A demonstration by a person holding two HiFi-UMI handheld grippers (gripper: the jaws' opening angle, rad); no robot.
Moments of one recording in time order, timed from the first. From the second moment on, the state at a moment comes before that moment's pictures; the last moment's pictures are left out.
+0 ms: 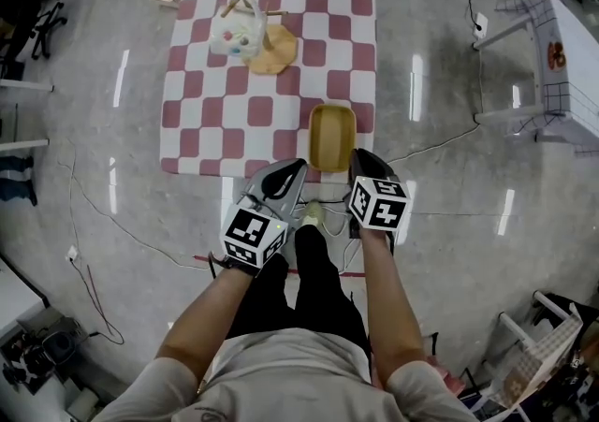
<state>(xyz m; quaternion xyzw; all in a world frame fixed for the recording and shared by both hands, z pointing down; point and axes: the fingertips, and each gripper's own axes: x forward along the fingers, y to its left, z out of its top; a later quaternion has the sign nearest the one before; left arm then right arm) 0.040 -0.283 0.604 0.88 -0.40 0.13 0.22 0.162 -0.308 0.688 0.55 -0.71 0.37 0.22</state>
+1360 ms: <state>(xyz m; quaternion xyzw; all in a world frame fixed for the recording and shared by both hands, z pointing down) -0.029 -0.217 0.384 0.91 -0.38 0.05 0.15 0.082 -0.218 0.393 0.57 -0.79 0.21 0.02</state>
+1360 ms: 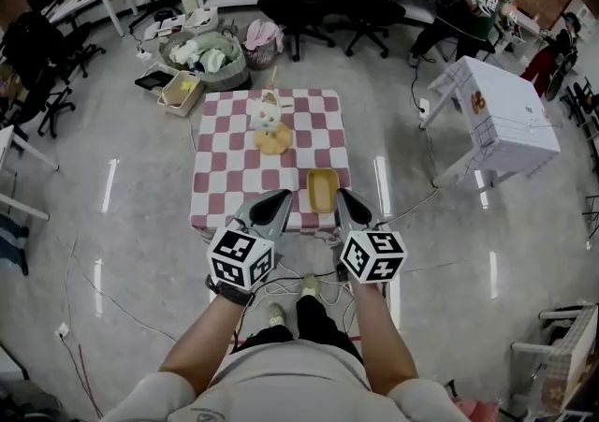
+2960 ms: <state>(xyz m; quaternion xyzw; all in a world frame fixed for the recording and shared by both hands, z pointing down) -0.053 -0.180 0.277 0.92 -0.39 -0.02 0.07 0.058 -0.176 0.287 0.57 -0.81 0.11 -0.02</state>
